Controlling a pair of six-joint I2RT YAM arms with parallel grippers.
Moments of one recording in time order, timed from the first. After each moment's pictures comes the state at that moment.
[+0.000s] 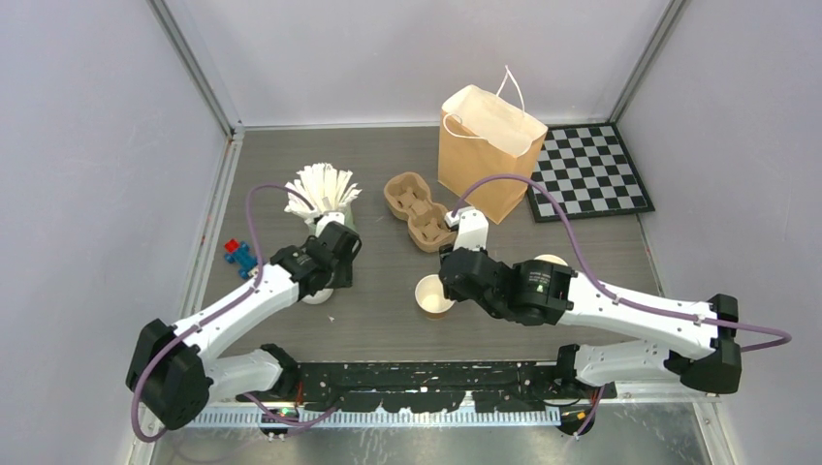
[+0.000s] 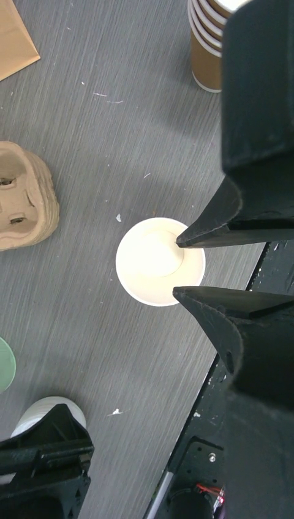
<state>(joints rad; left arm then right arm) -0.64 1.12 0.77 -0.69 -0.39 -0.55 1.25 1.15 1.12 -0.78 0.60 0.71</state>
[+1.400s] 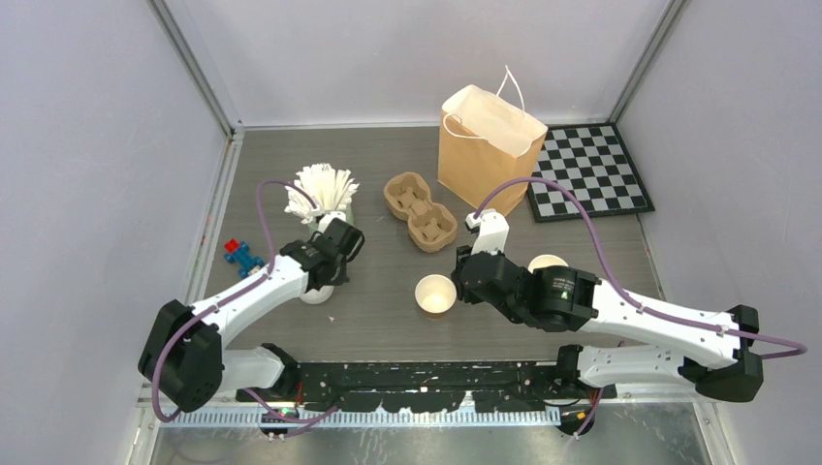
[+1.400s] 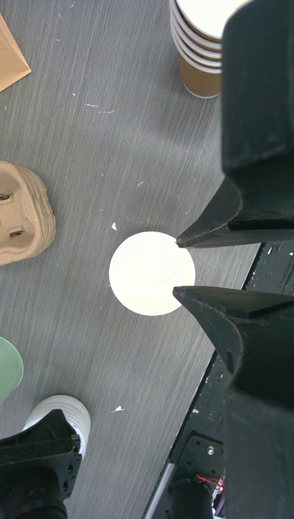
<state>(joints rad) -0.59 1.24 0.76 -0.64 -0.43 -0.53 1.25 1.03 1.06 -0.79 0.61 0.74</state>
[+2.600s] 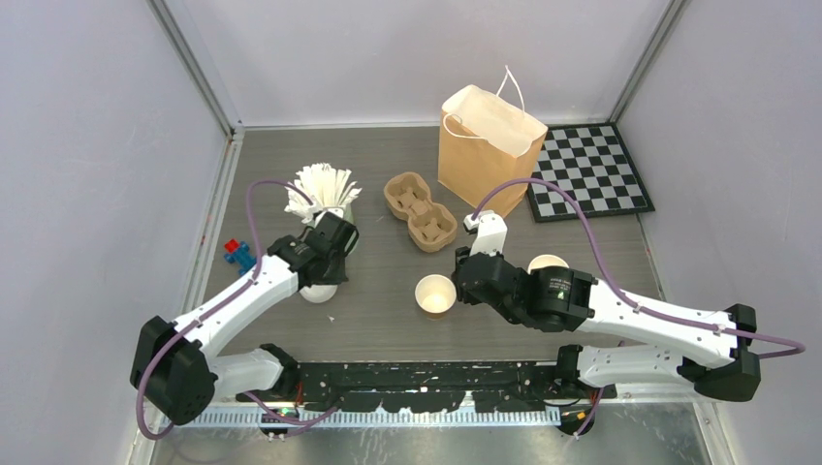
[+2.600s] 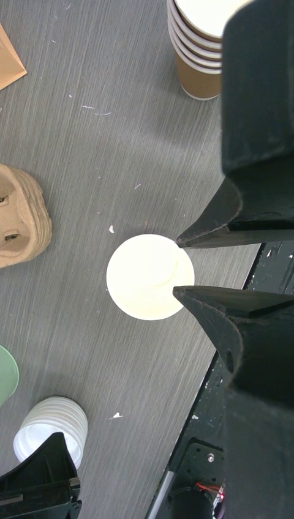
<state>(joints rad) -0.59 1.17 0.84 -0.78 -0.31 -0.53 1.25 1.04 1.05 -0.79 0.62 0.74</state>
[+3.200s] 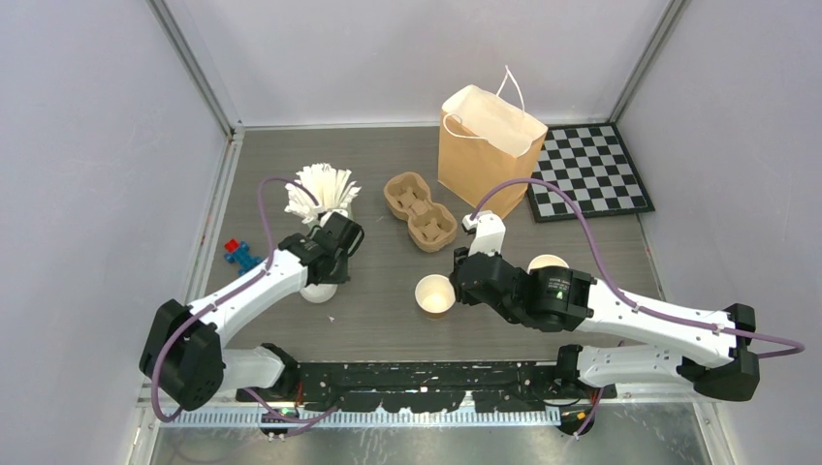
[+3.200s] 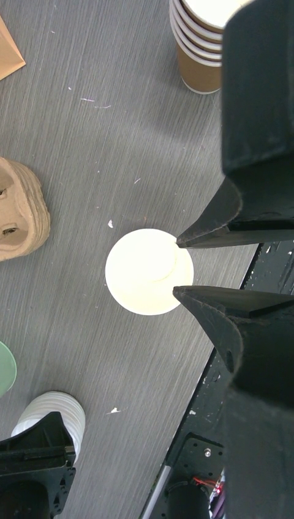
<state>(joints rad) -0.58 1.25 0.83 -0.73 -0.36 -0.51 1.25 1.04 1.05 -0.78 0.60 0.74</state>
